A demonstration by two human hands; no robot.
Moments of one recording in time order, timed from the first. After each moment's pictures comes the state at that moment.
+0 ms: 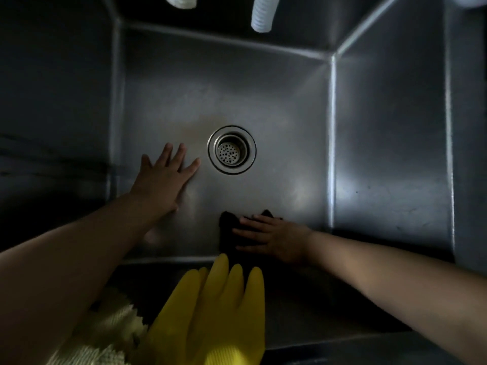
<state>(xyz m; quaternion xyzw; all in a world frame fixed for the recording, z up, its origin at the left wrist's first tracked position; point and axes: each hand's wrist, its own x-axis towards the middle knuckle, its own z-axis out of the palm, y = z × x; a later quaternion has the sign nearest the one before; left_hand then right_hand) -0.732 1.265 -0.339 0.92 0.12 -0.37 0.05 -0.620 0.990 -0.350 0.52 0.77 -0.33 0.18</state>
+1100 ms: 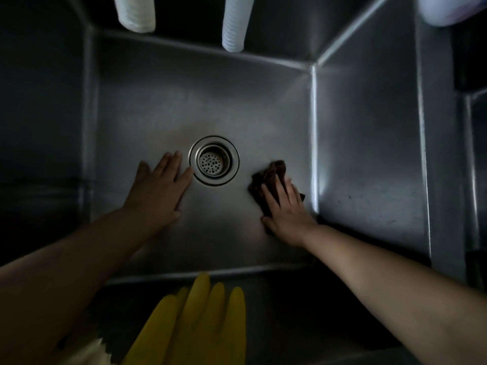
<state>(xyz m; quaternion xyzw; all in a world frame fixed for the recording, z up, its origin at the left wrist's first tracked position) -0.710 1.246 -0.331 0.94 0.10 -0.31 0.04 -0.569 0.977 -0.363 0.84 0.41 -0.33 0.12</state>
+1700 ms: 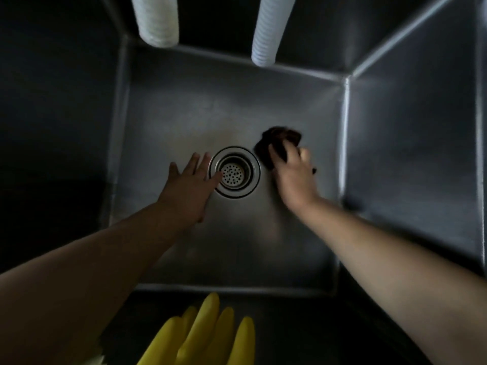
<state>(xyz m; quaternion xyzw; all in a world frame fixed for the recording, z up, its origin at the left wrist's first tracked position) -0.676 1.243 -0.341 0.92 0.13 -0.36 0.07 -0.515 1.082 -0.365 0.90 0.40 -0.15 -0.04</state>
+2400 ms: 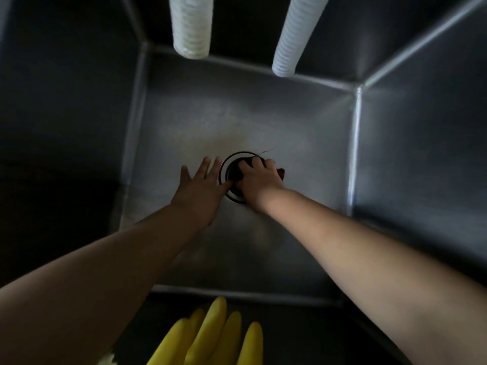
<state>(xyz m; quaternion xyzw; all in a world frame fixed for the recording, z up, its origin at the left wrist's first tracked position) -0.673 1.240 -0.336 0.91 0.14 -0.38 0.07 -0.557 1.152 -0.362 0.76 0.56 -0.25 0.22</state>
